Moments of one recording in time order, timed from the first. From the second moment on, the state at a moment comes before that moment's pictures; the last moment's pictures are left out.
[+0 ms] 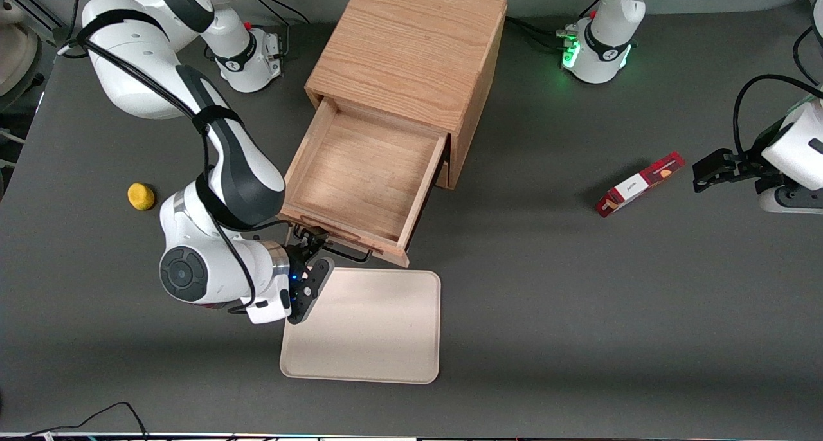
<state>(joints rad) 0.14 0.85 0.36 -0.99 0.03 1.65 -0.60</state>
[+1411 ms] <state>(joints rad) 0.14 0.84 0.40 -0.98 0.03 1.65 -0.58</state>
